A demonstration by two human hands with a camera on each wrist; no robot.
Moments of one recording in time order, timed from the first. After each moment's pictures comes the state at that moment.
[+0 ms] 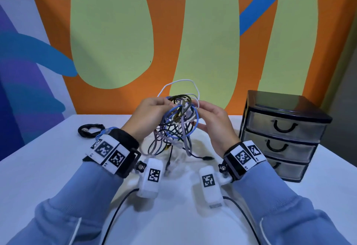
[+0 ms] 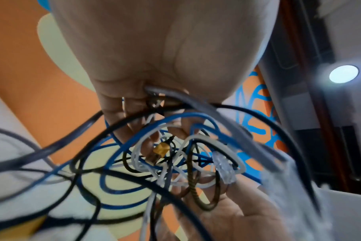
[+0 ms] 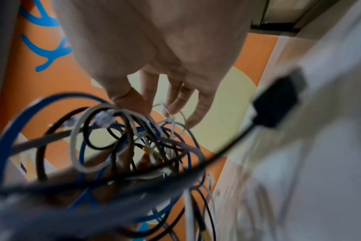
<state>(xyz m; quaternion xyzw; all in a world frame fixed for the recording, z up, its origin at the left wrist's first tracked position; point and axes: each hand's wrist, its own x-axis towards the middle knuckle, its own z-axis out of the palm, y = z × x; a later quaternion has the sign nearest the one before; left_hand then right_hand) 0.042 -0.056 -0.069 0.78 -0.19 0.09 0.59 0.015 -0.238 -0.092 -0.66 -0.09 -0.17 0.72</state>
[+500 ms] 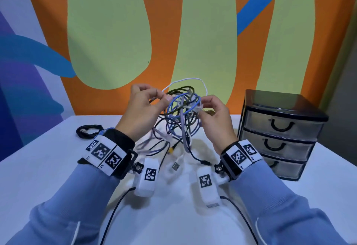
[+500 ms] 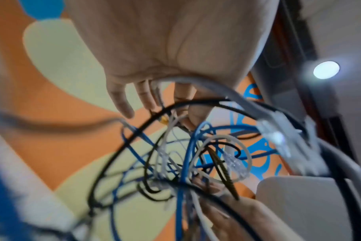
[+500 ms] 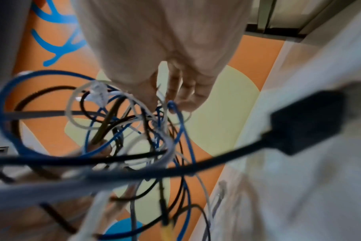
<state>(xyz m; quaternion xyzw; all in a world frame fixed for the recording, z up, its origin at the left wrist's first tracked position) 0.040 -0.052 -0.064 0.79 -0.21 0.22 0.52 0.029 -0.248 -0.101 -0.72 -0.07 -0.30 0.62</state>
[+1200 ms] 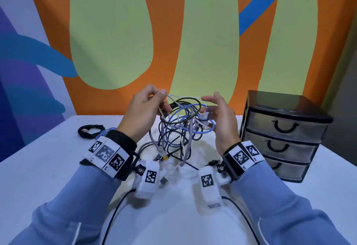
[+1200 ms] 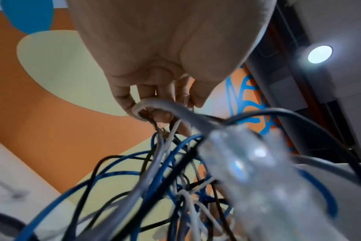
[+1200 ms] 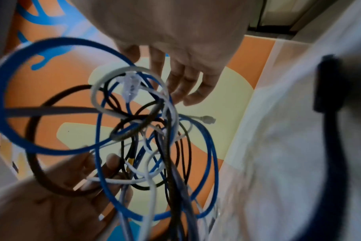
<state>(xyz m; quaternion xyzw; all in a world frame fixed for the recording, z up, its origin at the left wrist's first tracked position) 0.050 -0.049 -0.070 0.73 -0.23 0.18 0.62 0.020 -0.250 -0.091 -0.64 -0.02 -0.24 0.73</state>
